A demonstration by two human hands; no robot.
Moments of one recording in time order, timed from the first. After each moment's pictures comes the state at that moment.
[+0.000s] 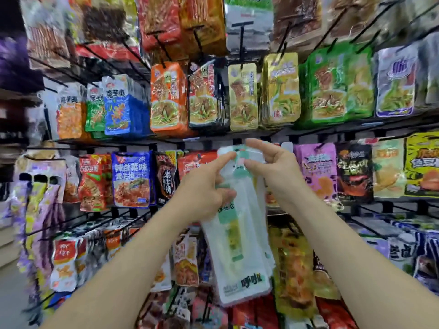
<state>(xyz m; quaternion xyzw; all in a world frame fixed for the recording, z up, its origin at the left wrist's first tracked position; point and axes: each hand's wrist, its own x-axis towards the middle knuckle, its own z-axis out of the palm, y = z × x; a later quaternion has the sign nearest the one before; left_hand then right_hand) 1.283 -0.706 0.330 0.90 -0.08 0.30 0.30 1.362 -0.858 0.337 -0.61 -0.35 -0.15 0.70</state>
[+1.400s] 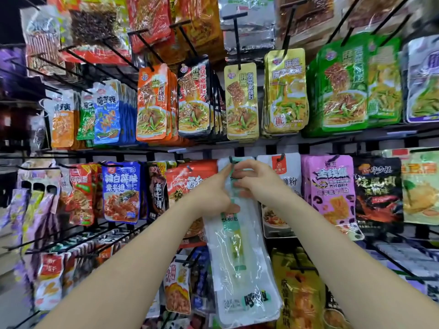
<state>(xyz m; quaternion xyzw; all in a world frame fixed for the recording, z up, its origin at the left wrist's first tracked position) 1.367 -0.716 0.350 0.94 0.02 0.18 0.28 1.437 -0.835 0.346 -0.70 -0.35 0.01 0.63</state>
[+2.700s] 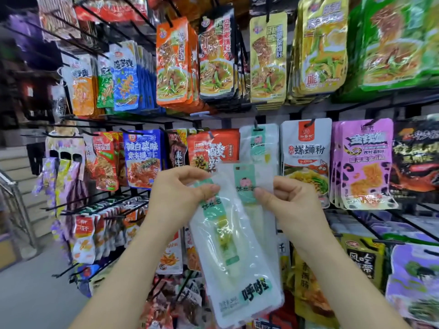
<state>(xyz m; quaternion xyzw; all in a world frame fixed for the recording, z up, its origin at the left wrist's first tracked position) 1.272 -0.689 0.294 0.77 0.13 0.42 0.46 1.362 -0.852 0.263 -0.54 -0.38 -0.02 0.75</state>
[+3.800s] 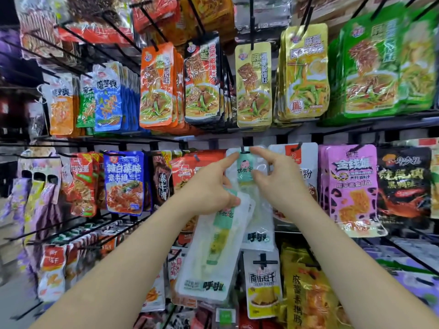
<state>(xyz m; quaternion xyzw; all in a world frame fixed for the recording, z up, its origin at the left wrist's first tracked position) 1.350 -0.698 0.344 0.93 -0.02 0.22 0.30 1.431 -0.839 0.332 -0.75 -0.36 -0.26 0.48</state>
